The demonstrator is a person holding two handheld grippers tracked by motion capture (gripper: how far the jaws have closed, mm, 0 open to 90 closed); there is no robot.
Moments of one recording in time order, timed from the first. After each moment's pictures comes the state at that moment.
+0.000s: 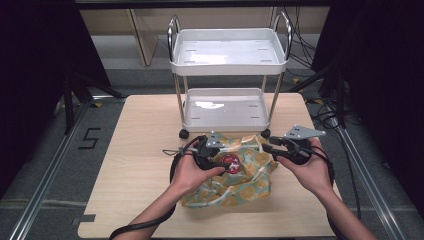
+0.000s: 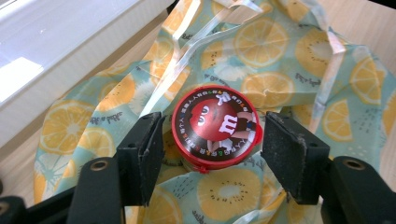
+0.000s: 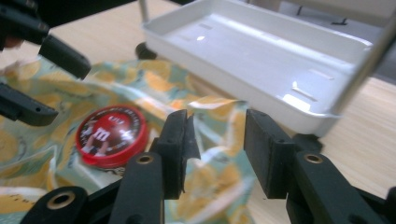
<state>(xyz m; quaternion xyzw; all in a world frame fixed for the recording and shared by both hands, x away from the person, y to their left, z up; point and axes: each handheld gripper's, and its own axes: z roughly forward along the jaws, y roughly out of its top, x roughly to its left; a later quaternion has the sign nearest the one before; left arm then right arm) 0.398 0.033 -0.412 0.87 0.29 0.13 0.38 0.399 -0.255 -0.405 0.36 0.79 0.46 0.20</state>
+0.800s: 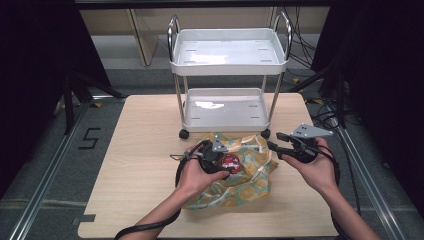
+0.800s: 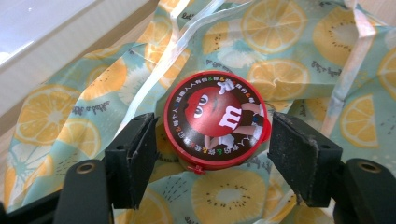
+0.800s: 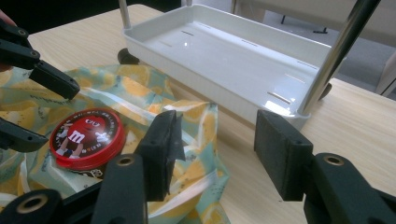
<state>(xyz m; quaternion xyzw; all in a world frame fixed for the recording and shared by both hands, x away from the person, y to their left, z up) 0.397 0.021 -0.432 0.88 0.30 0.14 0.36 0.401 -0.267 -0.403 0.37 0.78 0.45 0.22</state>
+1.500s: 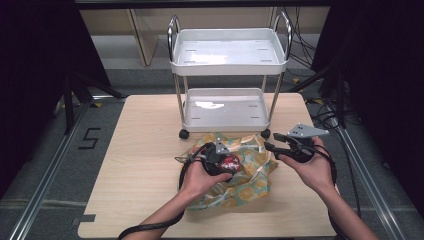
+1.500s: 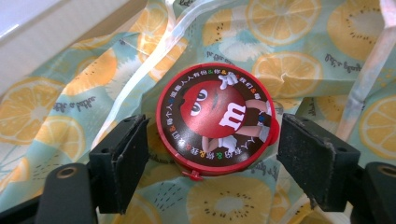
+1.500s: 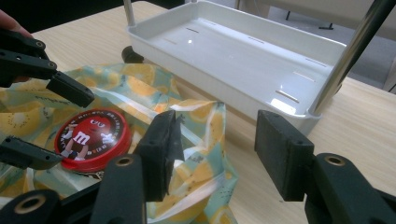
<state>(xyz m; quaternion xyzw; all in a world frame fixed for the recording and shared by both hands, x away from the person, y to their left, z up) 0.399 0.012 -0.447 0.87 0.31 0.13 0.35 0.405 -0.260 -0.407 0.36 0.78 0.46 0.22</state>
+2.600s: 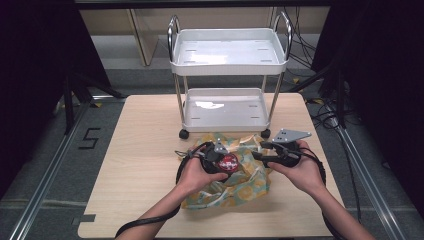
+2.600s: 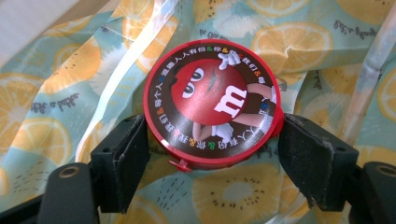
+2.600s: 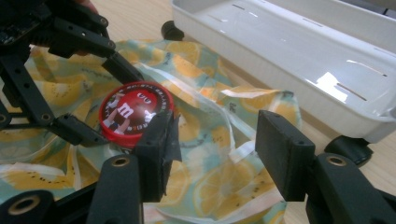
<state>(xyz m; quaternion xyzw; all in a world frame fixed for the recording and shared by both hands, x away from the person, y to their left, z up) 0.412 0.022 -0.454 0.90 0.27 0.10 0.33 0.405 -0.232 -0.418 0.30 0.83 0.43 0.17</state>
